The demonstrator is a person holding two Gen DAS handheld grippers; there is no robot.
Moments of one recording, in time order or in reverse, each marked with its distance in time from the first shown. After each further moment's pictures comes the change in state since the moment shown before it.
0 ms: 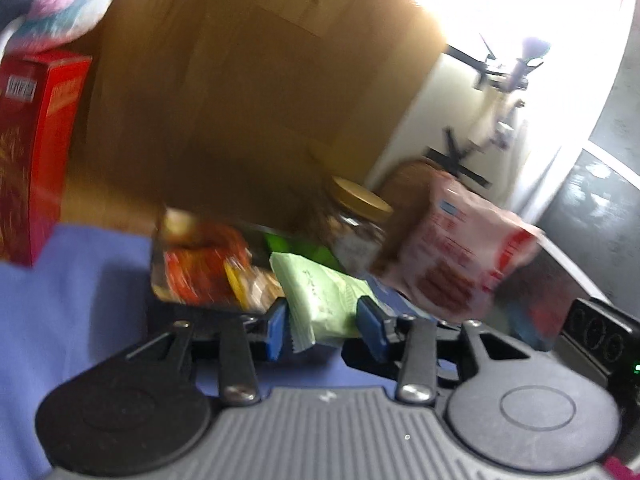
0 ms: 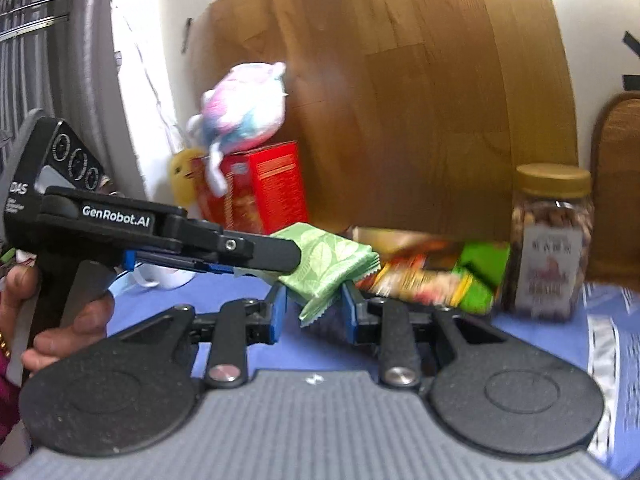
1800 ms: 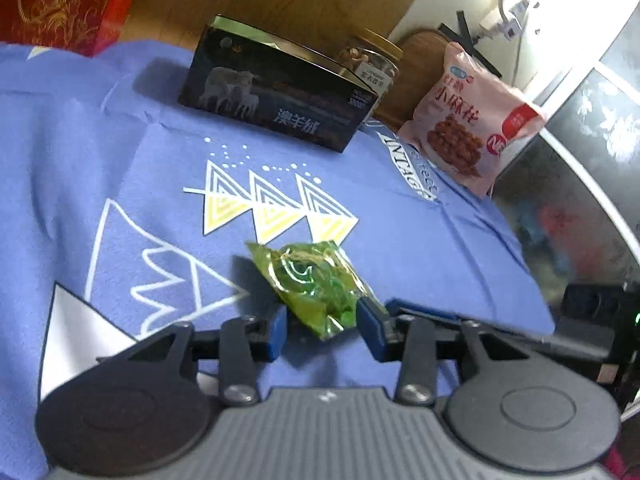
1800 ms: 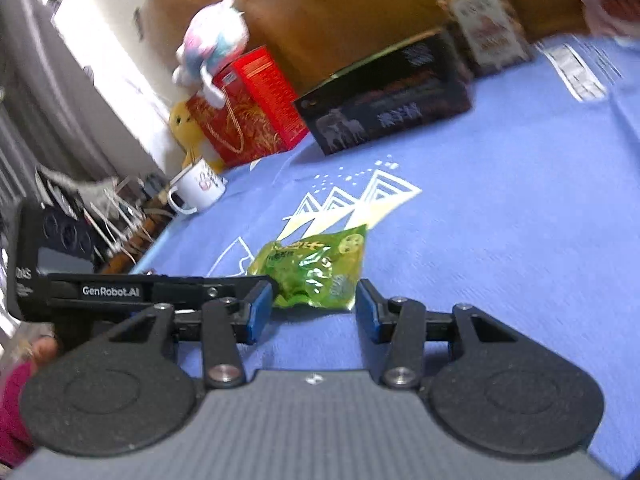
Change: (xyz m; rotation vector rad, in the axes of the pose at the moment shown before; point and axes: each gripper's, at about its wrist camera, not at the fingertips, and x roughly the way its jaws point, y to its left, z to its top) left arm -0.060 -0.015 -0.166 -0.109 0.233 0.035; right arm -0.085 0.037 -0.127 0.419 0.159 0.045
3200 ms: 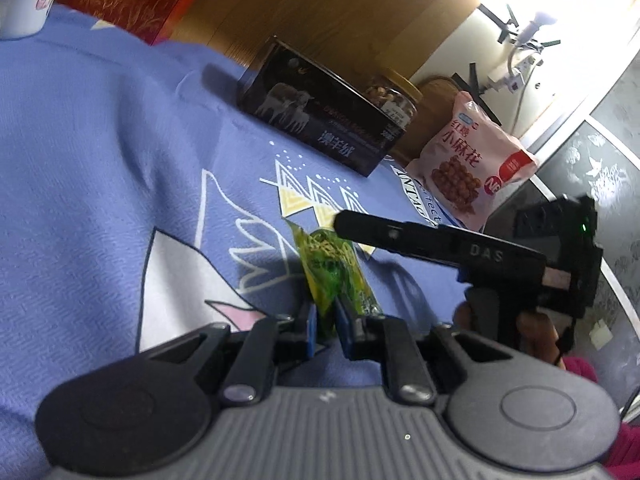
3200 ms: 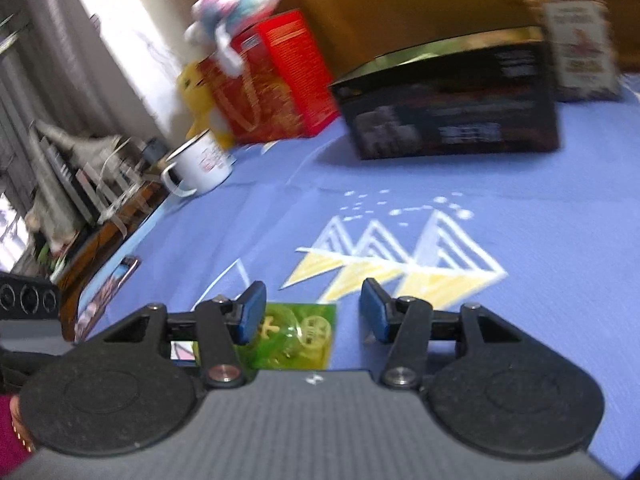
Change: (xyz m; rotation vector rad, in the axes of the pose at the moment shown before) left arm -0.037 0.056 -0.037 -0.074 -0.122 -0.071; right arm 0.083 0.027 0.045 -0.199 0.123 0.039
